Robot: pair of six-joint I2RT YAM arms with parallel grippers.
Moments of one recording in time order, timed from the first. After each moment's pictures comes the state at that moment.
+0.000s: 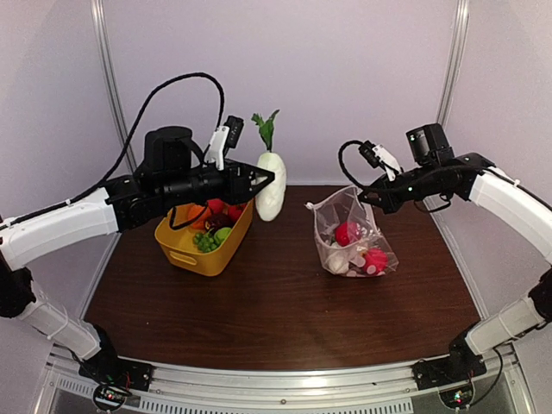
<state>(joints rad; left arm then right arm) -0.82 1.39 1.26 -0.10 0.13 -0.28 0.43 1.35 1.33 -0.68 -0.37 -0.18</state>
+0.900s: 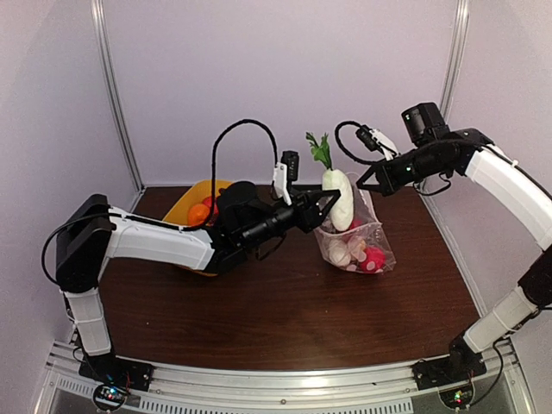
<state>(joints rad) -1.03 1.88 1.22 0.88 0.07 -0.39 0.43 1.47 1.59 -0.88 -0.39 -0.13</state>
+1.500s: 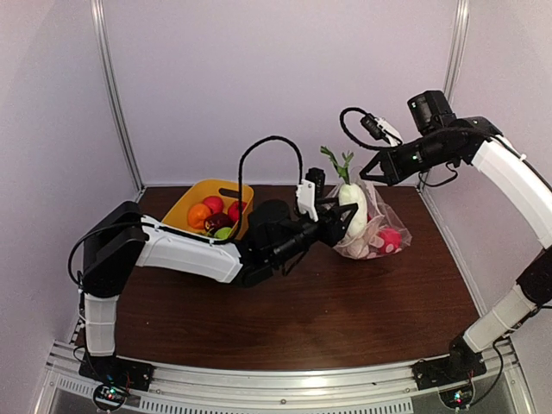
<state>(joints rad) -1.11 2.06 1.35 0.88 -0.14 -0.30 0.42 1.49 1.72 -0.99 -0.41 -0.10</state>
